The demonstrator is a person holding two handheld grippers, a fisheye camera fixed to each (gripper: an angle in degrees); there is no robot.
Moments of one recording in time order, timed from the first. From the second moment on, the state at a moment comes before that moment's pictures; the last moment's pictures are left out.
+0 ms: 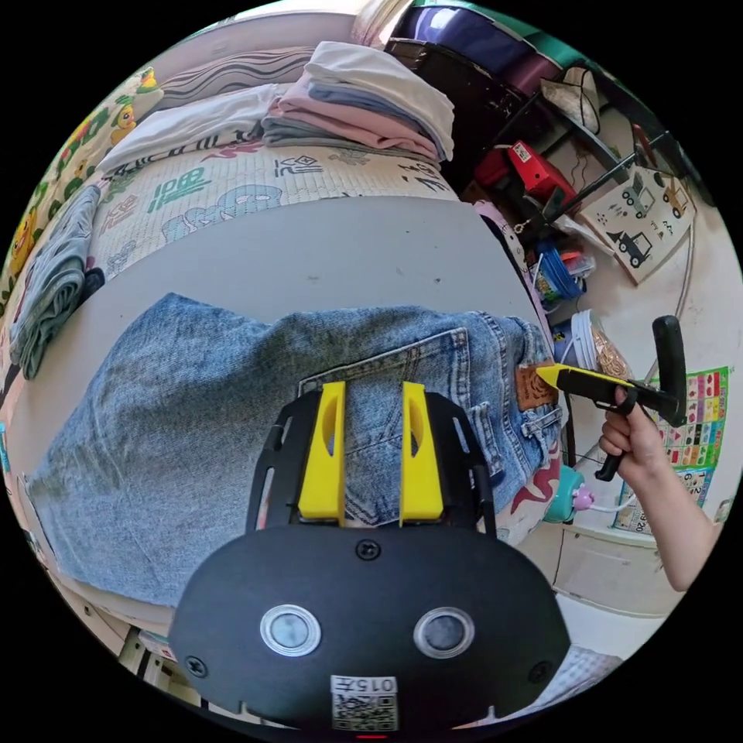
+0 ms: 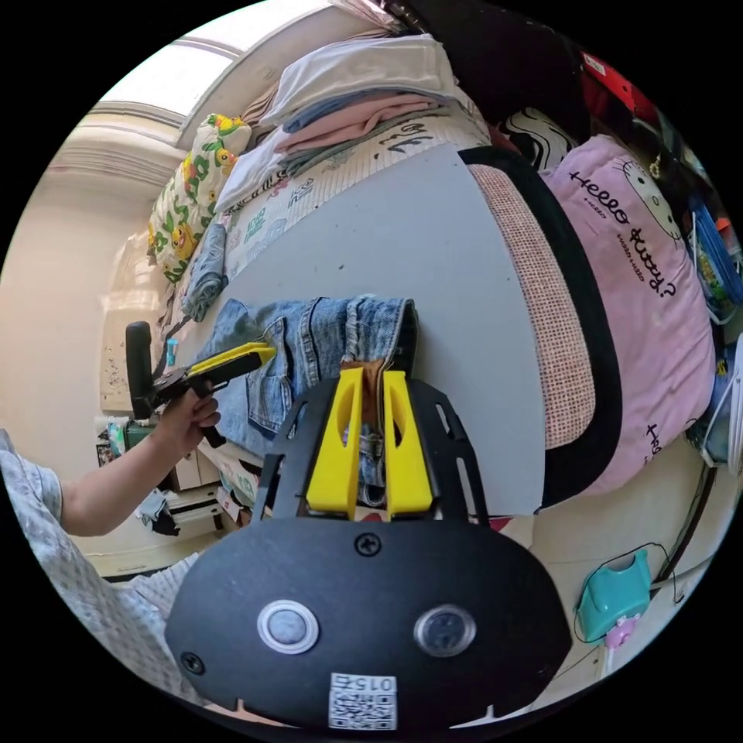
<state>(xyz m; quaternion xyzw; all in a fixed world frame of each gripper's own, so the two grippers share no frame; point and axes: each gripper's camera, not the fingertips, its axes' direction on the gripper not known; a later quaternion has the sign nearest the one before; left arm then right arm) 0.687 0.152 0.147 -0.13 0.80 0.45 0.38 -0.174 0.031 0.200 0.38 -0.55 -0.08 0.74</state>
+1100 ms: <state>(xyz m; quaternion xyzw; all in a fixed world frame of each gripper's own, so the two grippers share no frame) 0.462 0.153 0.045 0.12 0.78 0.58 0.22 -0.139 0.403 0.312 0.31 -0.67 -0.09 0.67</state>
